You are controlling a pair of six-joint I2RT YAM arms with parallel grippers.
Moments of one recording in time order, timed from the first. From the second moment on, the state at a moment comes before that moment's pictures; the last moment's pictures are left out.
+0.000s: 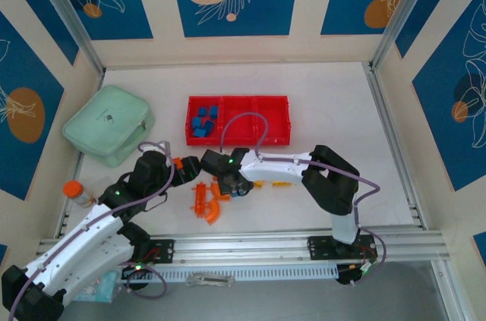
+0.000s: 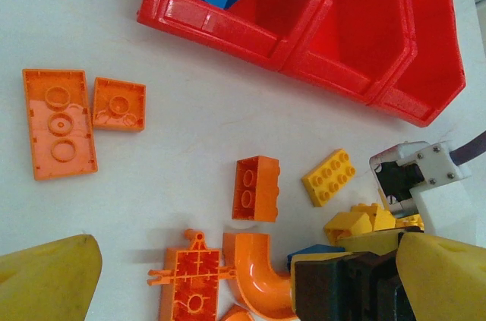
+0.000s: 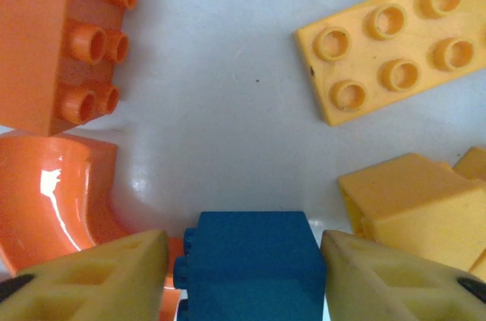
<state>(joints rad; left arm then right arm) -0.60 0.68 0.51 -0.50 -0.03 -0.84 1.11 1.91 1.31 -0.83 0.19 0.87</state>
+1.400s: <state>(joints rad) -0.45 0.66 0.62 -0.61 -0.08 -0.74 0.90 2.11 1.84 -0.72 0.23 0.49</state>
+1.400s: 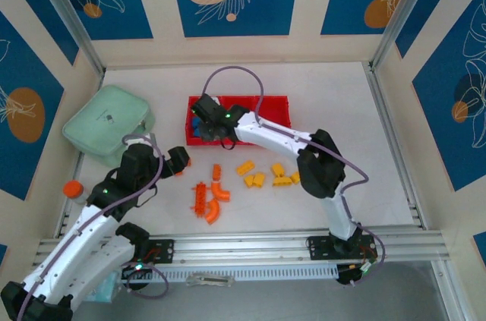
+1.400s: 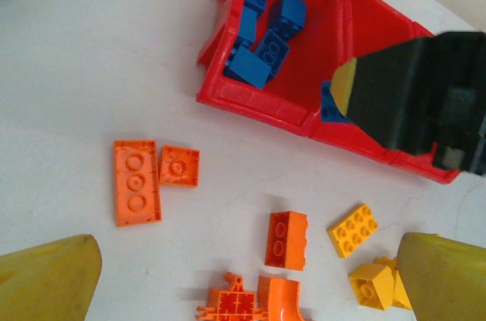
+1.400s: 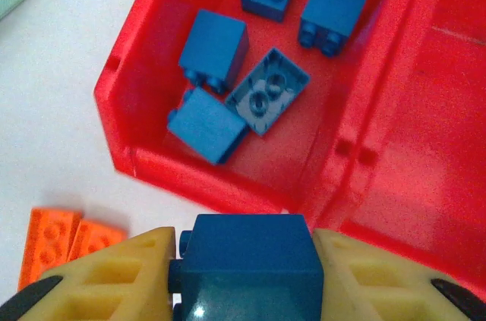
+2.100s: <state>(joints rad) -0.37 0.74 0.65 -0.60 -0.01 -0.70 0.82 2.34 2.18 -0.80 0.21 0.36</state>
